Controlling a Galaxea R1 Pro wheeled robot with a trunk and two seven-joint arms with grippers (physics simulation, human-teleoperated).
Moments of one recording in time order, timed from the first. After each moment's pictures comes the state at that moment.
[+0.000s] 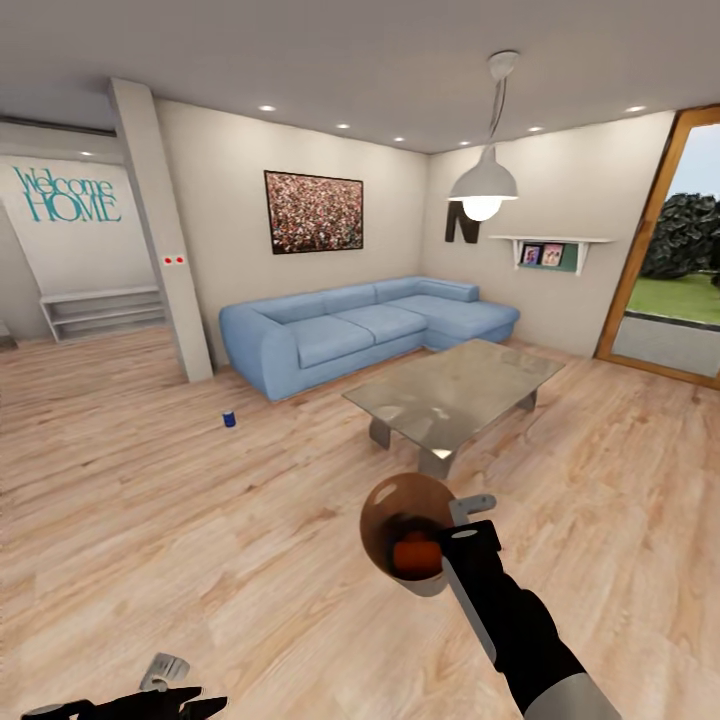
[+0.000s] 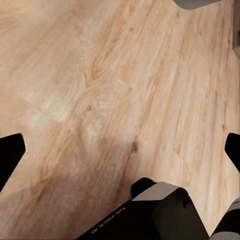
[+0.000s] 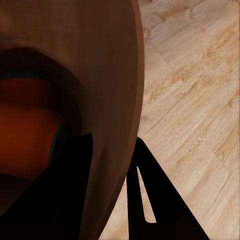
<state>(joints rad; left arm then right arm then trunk) -0.30 0.38 -0.19 -0.53 0.37 0.21 -1.00 -0.48 0.05 0.28 -1.14 -0.02 0.81 -0.43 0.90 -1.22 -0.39</state>
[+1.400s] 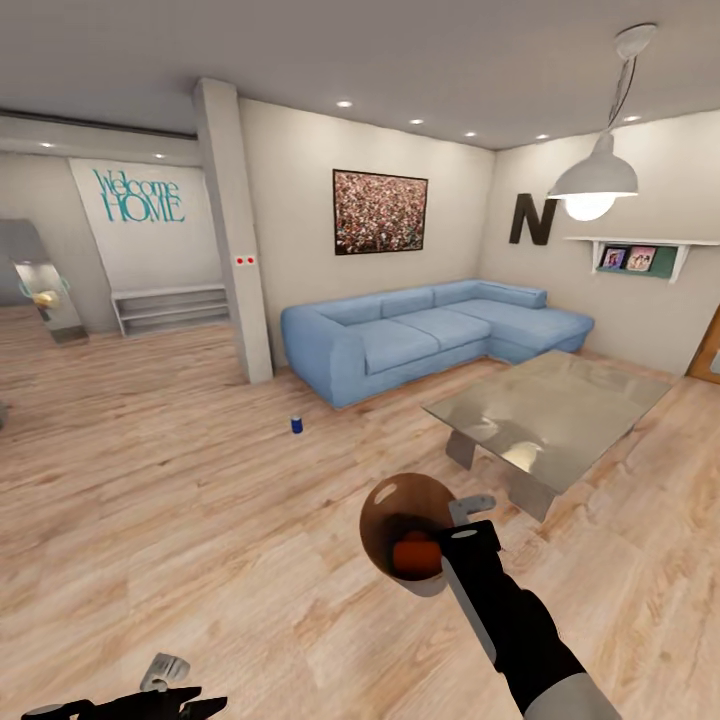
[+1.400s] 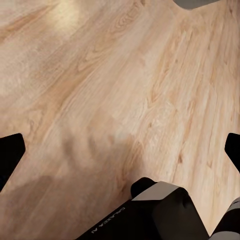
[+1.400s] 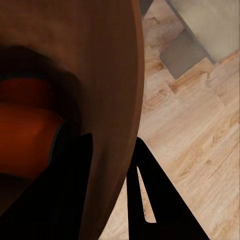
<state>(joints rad) -0.30 0.38 -0.19 -0.53 0.37 0.21 -1.00 -0.48 0.05 0.28 -1.14 -0.03 0.81 -0.43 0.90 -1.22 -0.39</state>
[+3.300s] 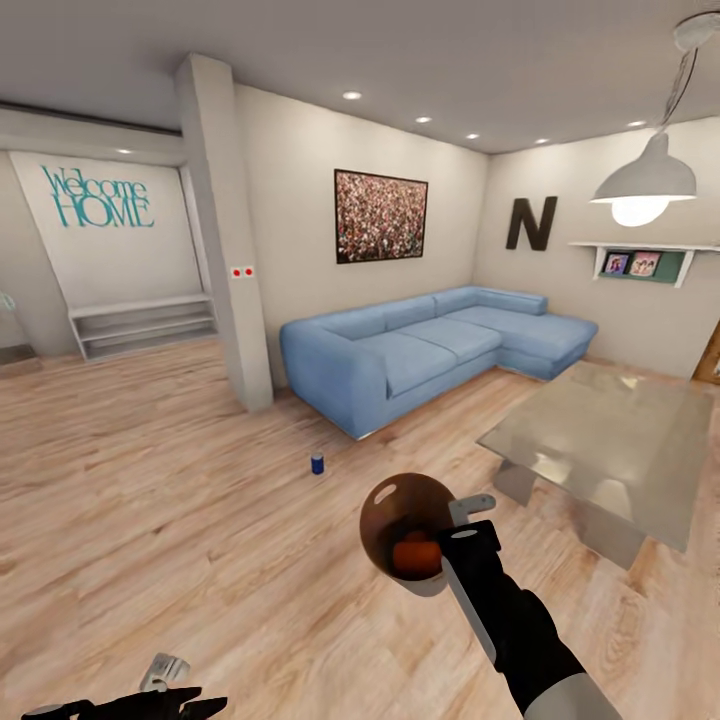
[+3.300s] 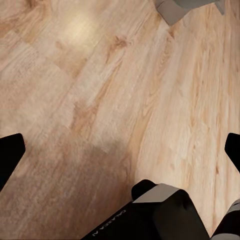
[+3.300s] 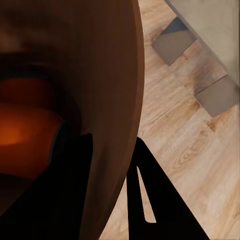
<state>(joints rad) -0.30 0.38 -0.19 -0.53 0.37 0.21 -1.00 -0.48 0.05 0.28 -1.14 -0.02 0.81 -0.43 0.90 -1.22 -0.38</state>
